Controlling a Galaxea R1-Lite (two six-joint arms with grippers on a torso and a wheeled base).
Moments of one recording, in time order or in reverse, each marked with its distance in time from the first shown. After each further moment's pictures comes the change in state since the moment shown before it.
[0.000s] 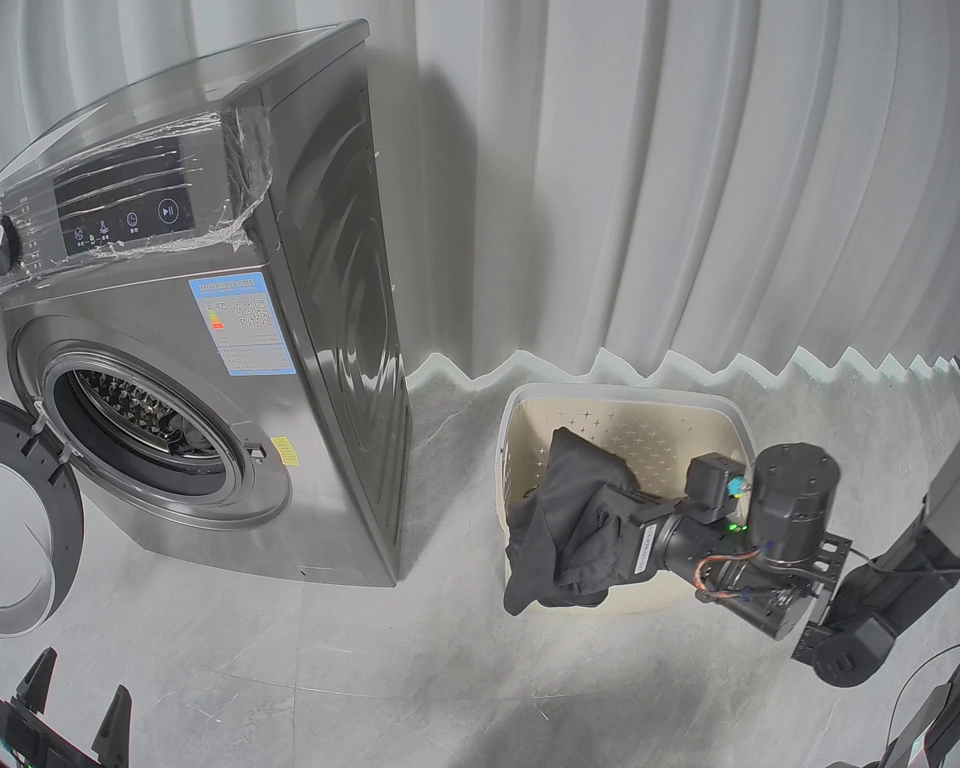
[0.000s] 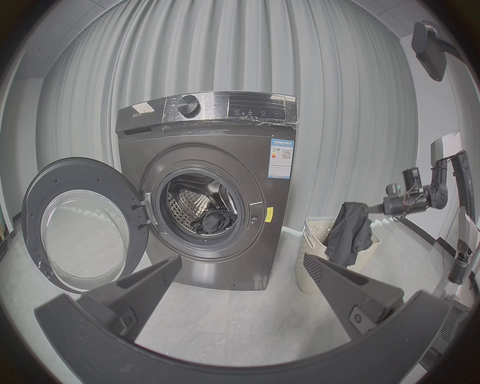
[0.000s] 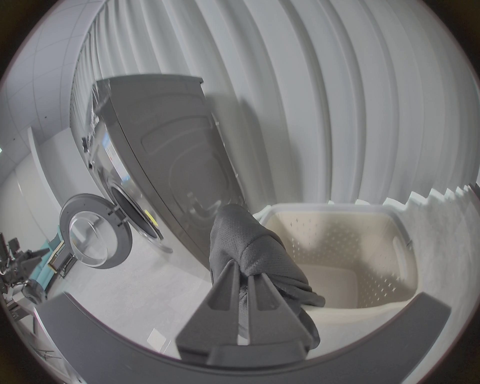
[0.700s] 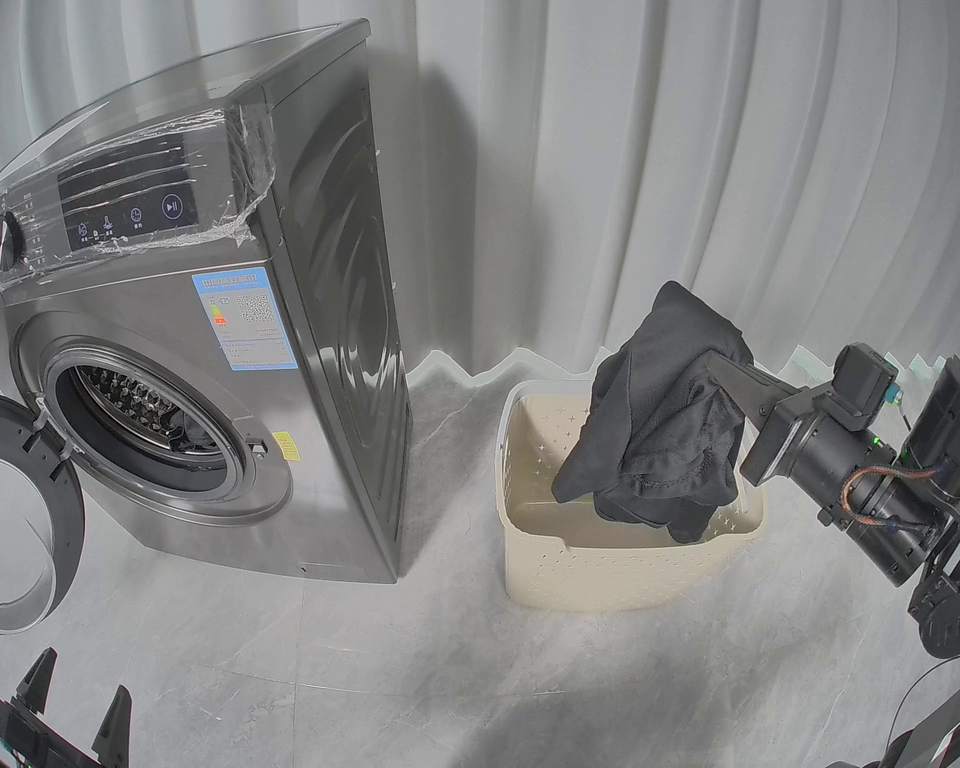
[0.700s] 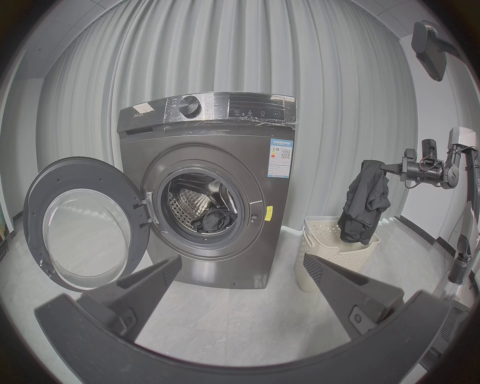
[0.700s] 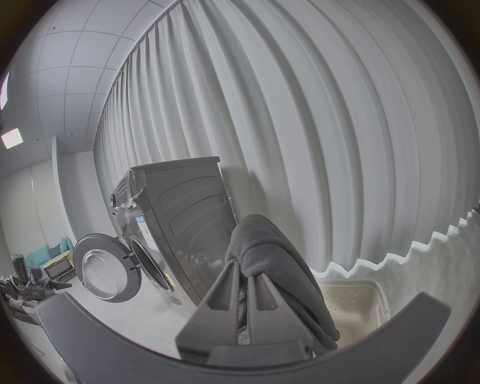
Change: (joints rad) left arm 0.000 0.000 0.000 0.001 0.000 0.000; right arm -0.076 -0.361 0.026 -0.023 0.080 -0.114
